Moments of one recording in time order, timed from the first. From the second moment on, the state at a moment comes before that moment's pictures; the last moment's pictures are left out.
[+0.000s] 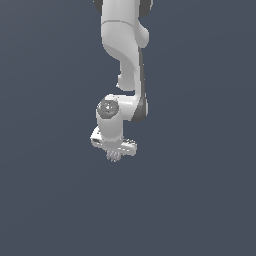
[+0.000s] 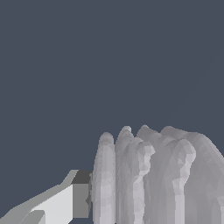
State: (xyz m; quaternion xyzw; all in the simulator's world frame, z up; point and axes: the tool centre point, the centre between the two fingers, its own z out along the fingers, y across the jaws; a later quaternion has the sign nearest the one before) arm 0.005 -0.062 0.044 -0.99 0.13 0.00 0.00
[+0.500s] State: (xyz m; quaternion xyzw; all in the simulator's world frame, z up) arm 0.002 -0.057 0.054 -0.99 0.13 0.00 0.00
